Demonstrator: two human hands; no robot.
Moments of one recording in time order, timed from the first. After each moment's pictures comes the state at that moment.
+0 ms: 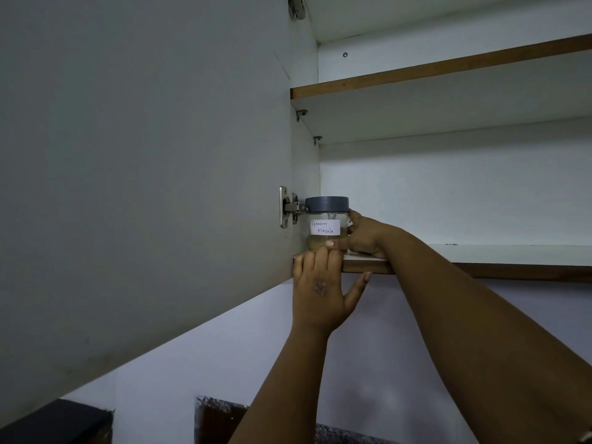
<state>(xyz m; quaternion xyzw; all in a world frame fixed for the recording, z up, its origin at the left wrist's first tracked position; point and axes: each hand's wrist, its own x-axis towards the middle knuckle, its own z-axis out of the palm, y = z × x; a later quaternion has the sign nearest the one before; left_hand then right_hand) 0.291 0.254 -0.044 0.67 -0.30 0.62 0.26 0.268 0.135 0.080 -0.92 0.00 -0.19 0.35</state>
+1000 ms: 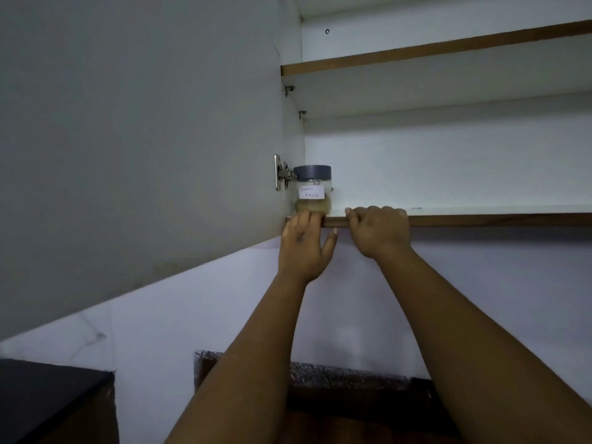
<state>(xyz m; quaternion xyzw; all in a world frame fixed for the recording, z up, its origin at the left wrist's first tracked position) 0.249 0.291 -0.040 0.72 -0.37 0.50 0.31 0.173 0.160 0.003 -0.88 0.18 -0.45 -0.05</state>
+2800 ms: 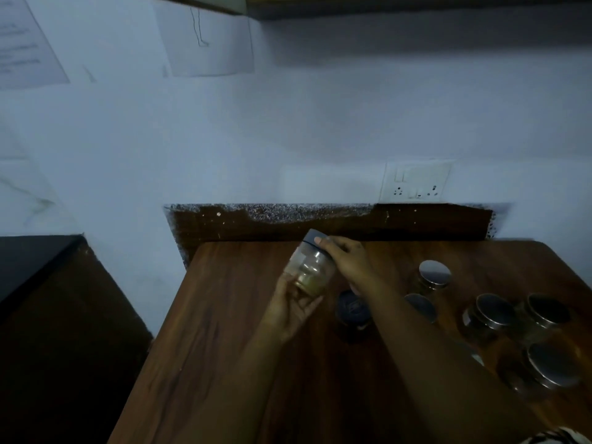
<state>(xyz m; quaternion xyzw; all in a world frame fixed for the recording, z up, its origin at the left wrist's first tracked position) 0.150 0.362 -0.388 0.49 -0.03 -0.32 0.81 0.129 0.206 -0.357 -0.71 0.23 -0.18 0.64</state>
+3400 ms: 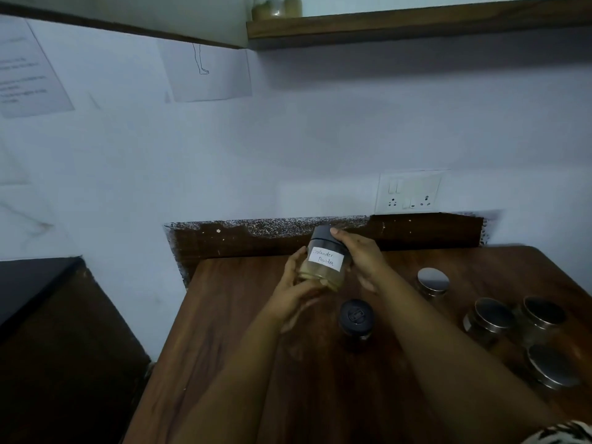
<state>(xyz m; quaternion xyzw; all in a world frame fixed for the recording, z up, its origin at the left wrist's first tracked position) 0.166 0.365 -0.353 0.53 -0.26 -0.34 0.74 0.120 0.200 -0.320 -0.58 0.21 -0.22 0.76</state>
